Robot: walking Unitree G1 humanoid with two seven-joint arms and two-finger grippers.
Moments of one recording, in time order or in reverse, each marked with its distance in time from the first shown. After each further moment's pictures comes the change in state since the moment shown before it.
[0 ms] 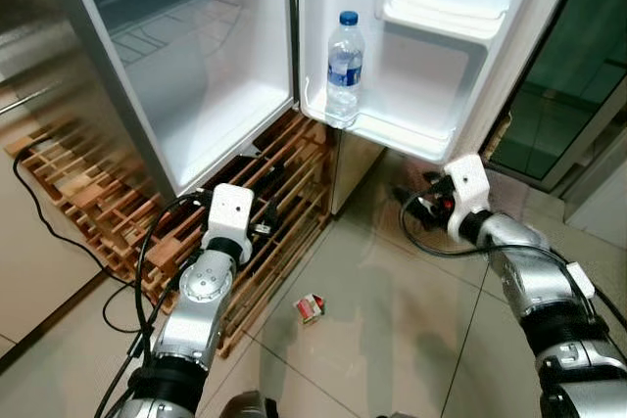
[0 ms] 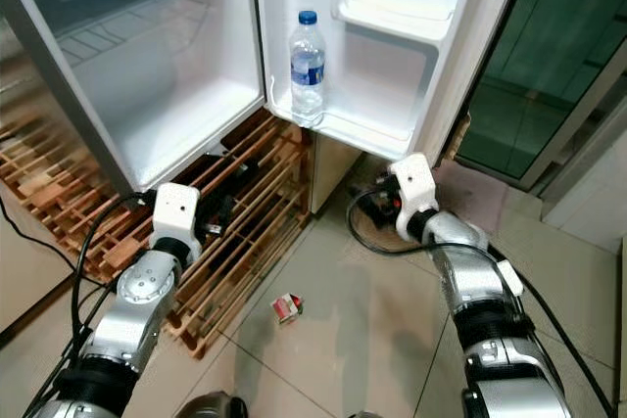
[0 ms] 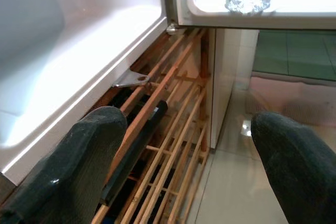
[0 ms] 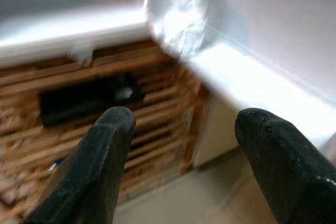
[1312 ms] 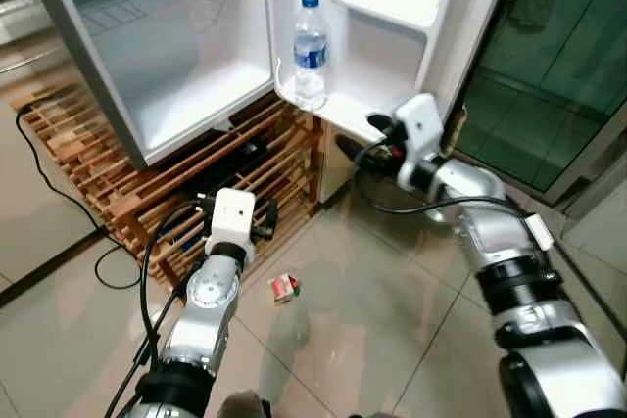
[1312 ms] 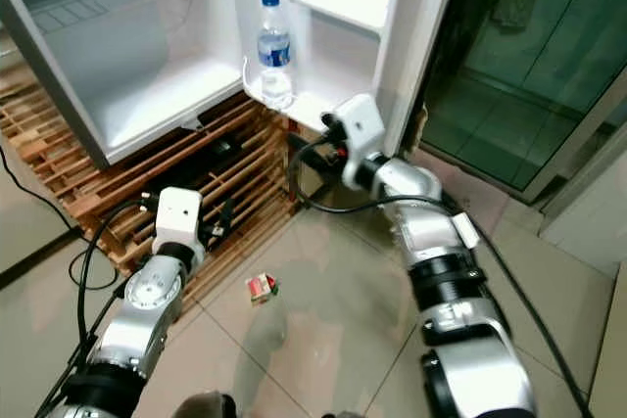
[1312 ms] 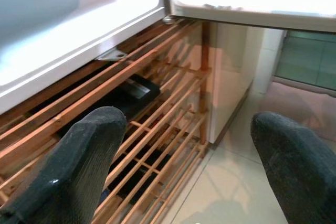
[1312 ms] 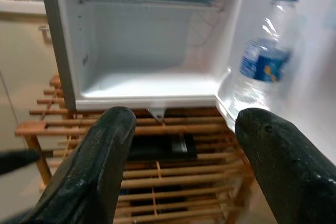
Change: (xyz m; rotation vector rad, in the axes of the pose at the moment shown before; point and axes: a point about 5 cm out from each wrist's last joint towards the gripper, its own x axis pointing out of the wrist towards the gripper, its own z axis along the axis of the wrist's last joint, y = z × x) left arm -0.001 -0.002 -0.001 -0.015 -0.010 0.070; right arm 0.042 0.075 0.070 -0.030 -0.222 0.185
